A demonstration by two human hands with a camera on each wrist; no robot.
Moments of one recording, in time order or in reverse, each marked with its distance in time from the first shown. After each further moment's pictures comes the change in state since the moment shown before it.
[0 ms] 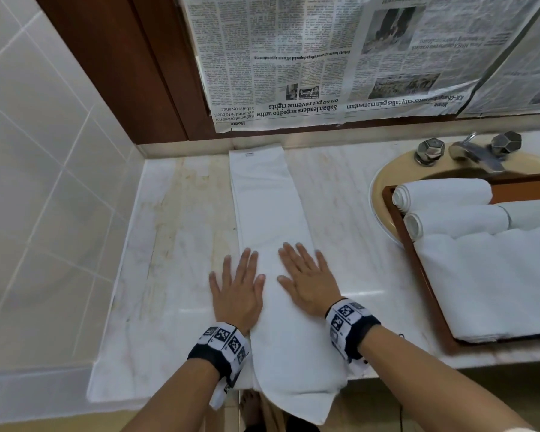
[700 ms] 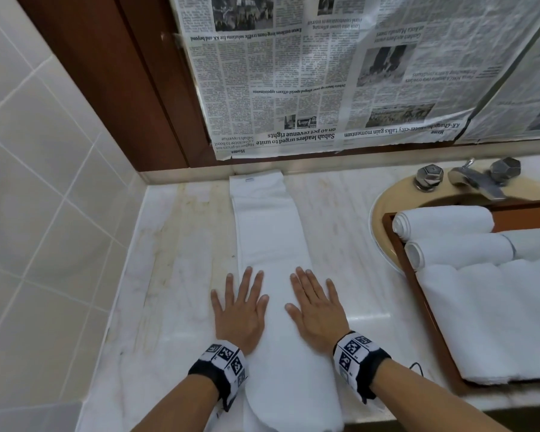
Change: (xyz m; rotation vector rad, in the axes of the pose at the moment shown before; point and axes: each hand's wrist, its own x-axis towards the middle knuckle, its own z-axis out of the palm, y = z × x) left_hand 0.020 0.008 -0.006 0.025 -0.016 0.043; right_hand -0.005 0.015 0.008 0.055 0.031 0.083
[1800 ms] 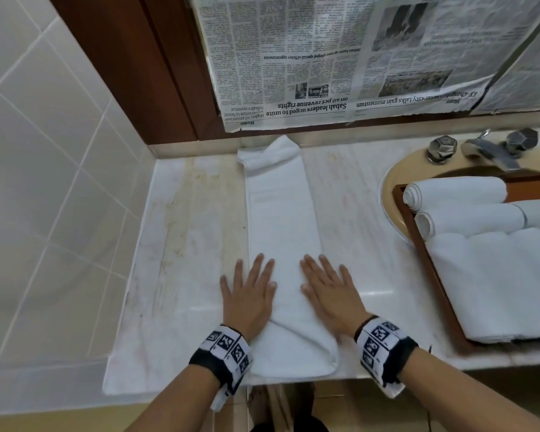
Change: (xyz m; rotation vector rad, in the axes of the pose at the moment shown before) left_hand -0.038 -0.007 -0.011 -0.039 -0.081 0.036; right_hand -0.037 -0.012 -0.016 -0.009 -0.108 -0.007
